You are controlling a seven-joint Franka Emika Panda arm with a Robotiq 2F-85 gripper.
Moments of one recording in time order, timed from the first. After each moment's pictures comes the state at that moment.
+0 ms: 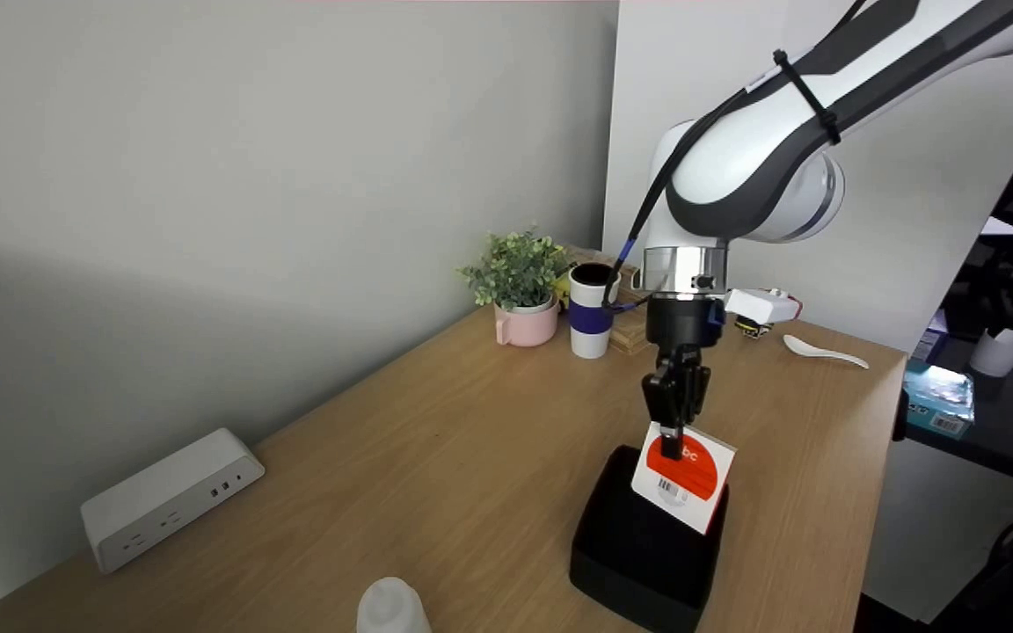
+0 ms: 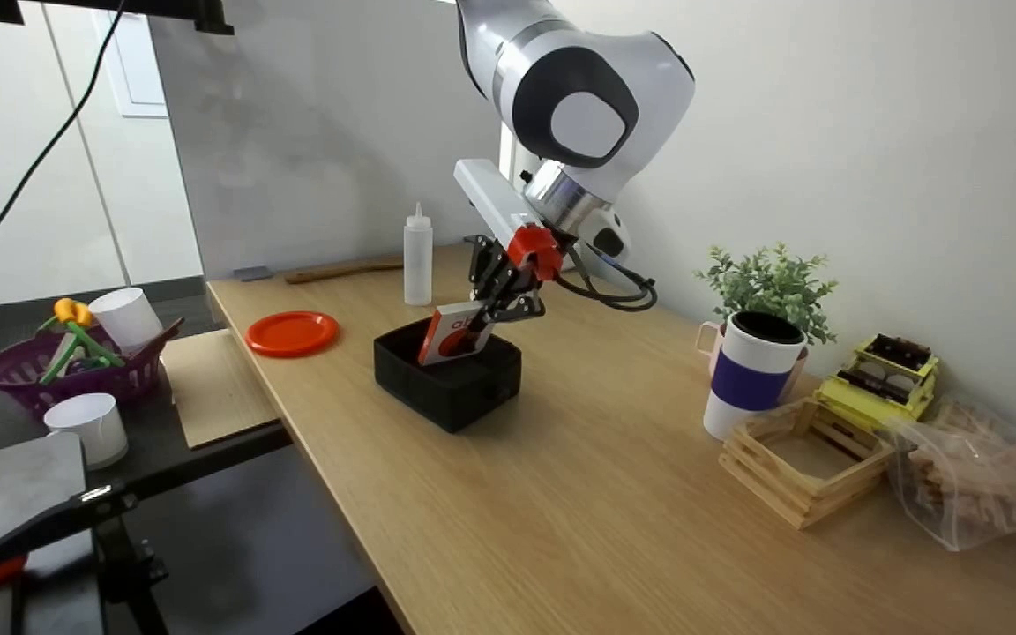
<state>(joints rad) -0.05 0.61 0.13 -1.81 0.44 2.14 -0.20</state>
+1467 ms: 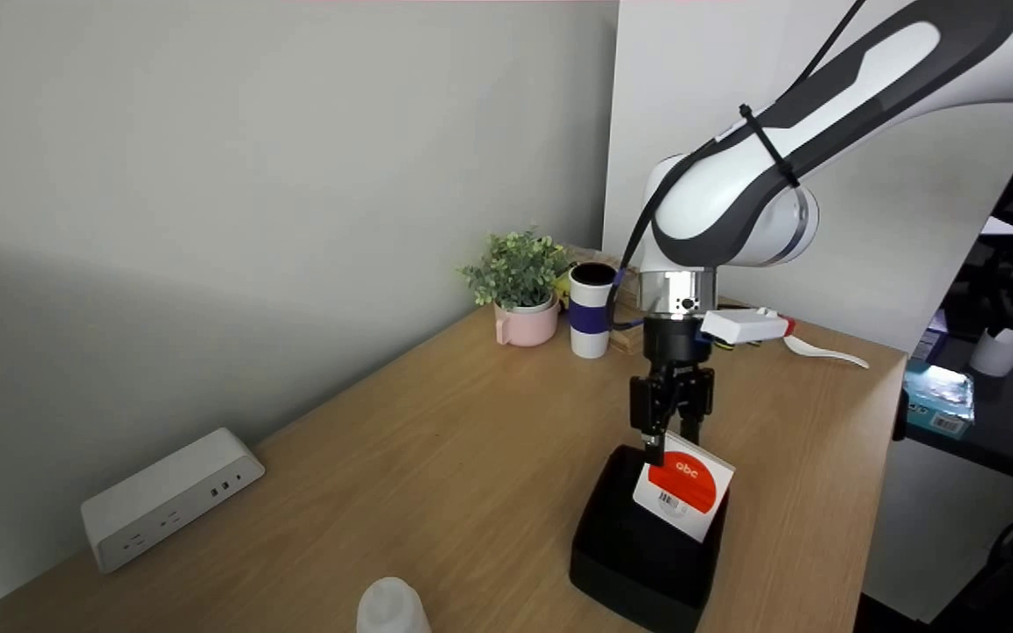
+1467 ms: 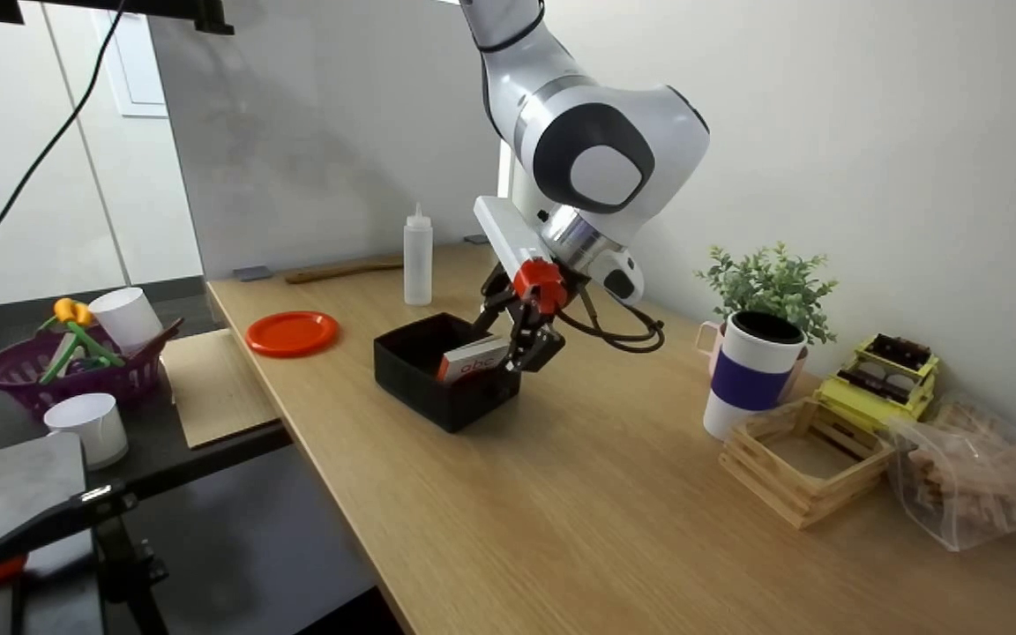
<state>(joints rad) -0.05 0.72 0.09 -1.74 0.43 2.13 -0.08</state>
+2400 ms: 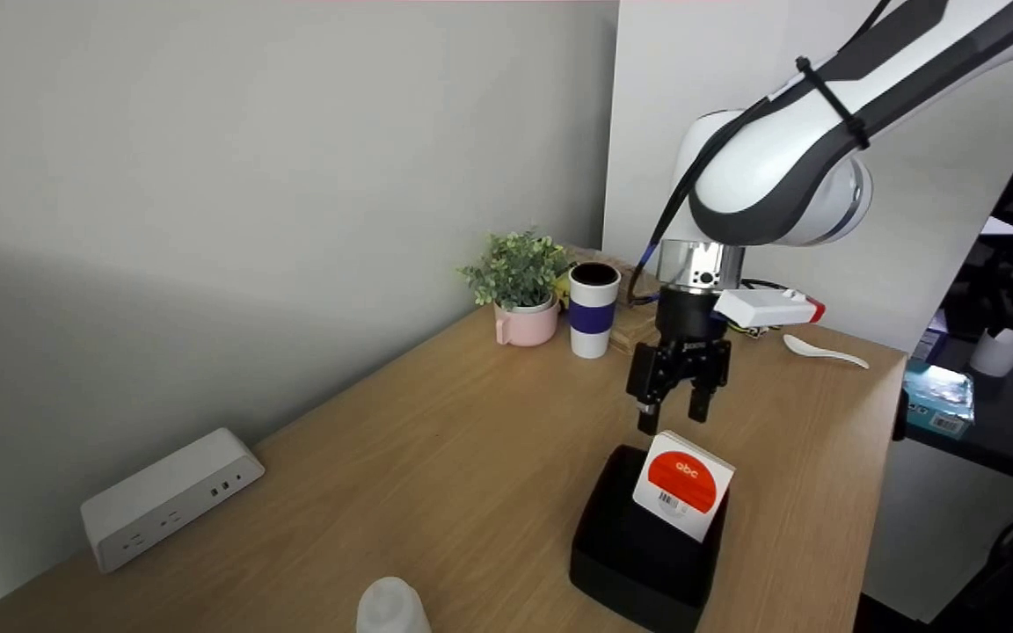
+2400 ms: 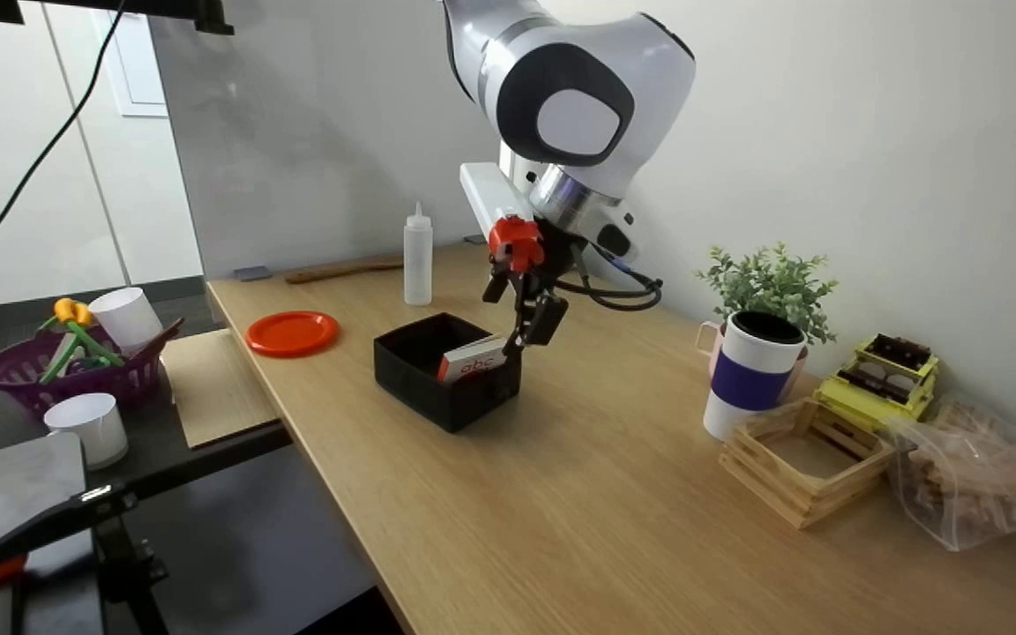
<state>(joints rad) -0.03 0.56 0.09 -1.91 0.43 2.30 0.03</state>
